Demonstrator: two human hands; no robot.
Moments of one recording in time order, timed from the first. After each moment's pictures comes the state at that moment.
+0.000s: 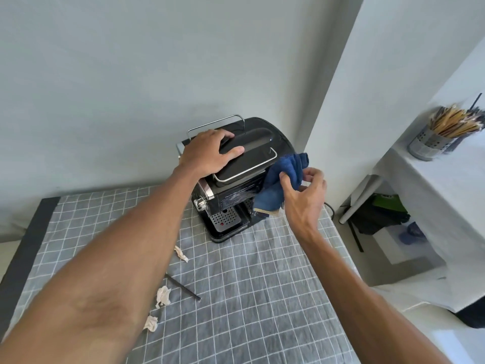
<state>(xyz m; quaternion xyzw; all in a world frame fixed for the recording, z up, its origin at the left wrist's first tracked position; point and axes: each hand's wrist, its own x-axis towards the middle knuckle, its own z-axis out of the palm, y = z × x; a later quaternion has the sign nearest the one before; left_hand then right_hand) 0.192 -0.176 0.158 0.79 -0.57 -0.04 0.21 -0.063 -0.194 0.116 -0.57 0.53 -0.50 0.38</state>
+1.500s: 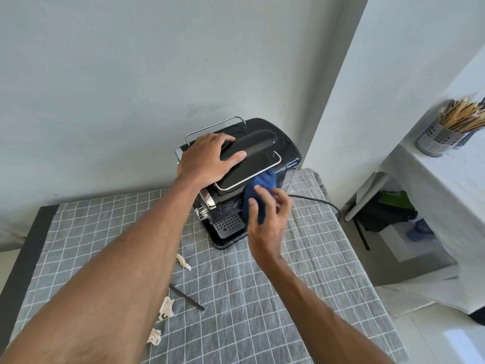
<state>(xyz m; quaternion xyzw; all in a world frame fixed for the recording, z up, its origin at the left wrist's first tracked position) 0.189 -0.173 0.154 0.80 -0.56 -0.02 0.22 -0.003 -0.146 0.051 -0.69 0.40 -0.53 0.28</state>
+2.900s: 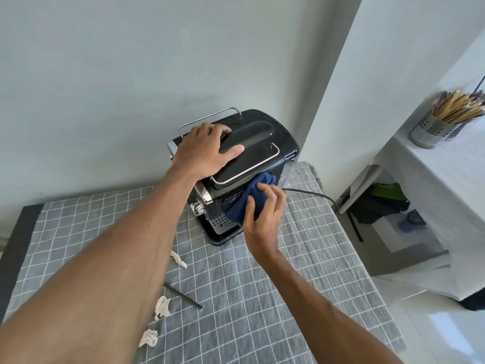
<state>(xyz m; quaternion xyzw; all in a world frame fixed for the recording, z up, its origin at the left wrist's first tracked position) 0.190 -0.178 0.162 0.79 -0.58 -0.05 0.16 0.003 -0.148 0.041 -0.71 0.39 -0.52 0.26</state>
